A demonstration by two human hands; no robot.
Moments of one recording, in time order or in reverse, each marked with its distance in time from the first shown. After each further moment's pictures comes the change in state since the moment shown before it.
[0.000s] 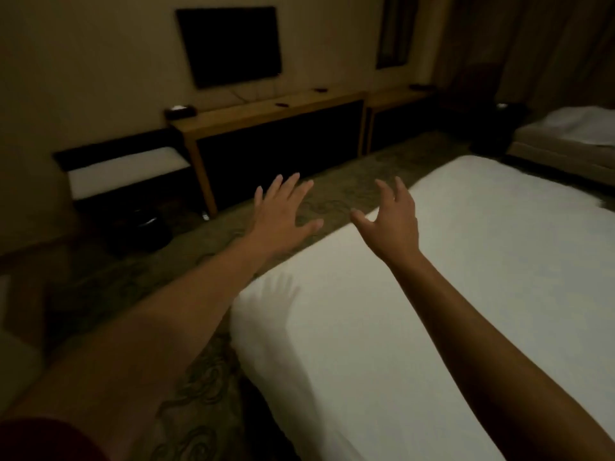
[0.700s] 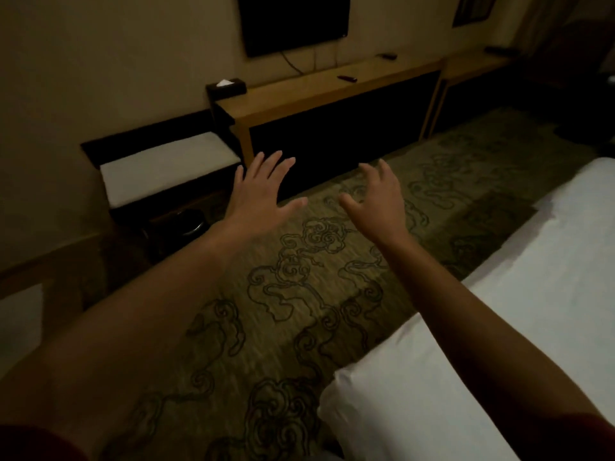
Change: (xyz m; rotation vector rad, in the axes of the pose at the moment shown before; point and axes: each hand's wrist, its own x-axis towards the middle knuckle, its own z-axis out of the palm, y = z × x) left_hand 0.118 -0.625 -0.032 0.077 0.017 -0.244; right_hand 0.243 -0.407 0.475 0.085 -0.228 -0.213
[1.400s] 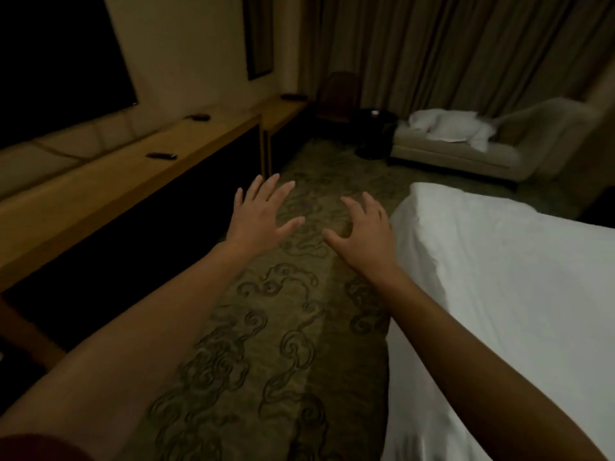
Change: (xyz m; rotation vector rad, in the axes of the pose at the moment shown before) left_hand 0.575 0.008 0.194 -0.234 -0.087 0.504; right_hand 0.426 0.123 0.049 -0.250 0.176 0.479
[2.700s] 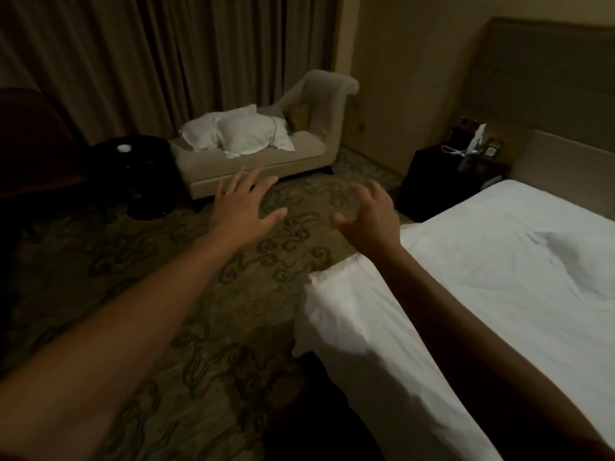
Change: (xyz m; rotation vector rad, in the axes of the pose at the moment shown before) left_hand 1.249 0.241 0.539 -0.303 -0.152 0.798; right_hand 1.044 0.567 -0.029 -0.221 0.485 0.763
